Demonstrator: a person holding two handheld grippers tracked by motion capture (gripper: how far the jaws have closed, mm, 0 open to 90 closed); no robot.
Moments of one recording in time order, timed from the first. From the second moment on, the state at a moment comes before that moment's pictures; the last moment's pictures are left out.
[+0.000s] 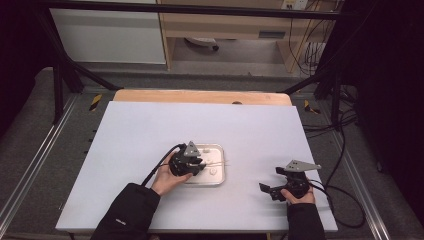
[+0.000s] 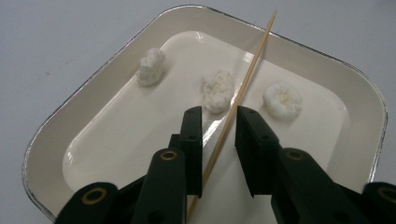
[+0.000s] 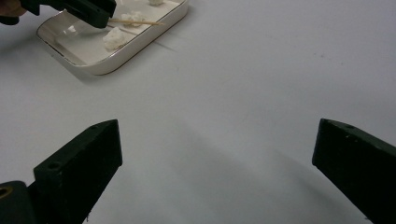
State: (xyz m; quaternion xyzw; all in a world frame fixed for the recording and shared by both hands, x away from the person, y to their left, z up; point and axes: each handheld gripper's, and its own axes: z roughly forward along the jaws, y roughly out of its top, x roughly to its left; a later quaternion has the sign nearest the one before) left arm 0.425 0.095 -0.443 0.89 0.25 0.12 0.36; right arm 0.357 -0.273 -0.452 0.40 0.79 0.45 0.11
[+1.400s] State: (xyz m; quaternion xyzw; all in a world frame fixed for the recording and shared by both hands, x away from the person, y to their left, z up) left arm 0.398 0.119 -0.414 0.88 0.26 0.13 0.37; right arm 0.355 -0.229 -0.431 0.33 0.83 0.40 0.19
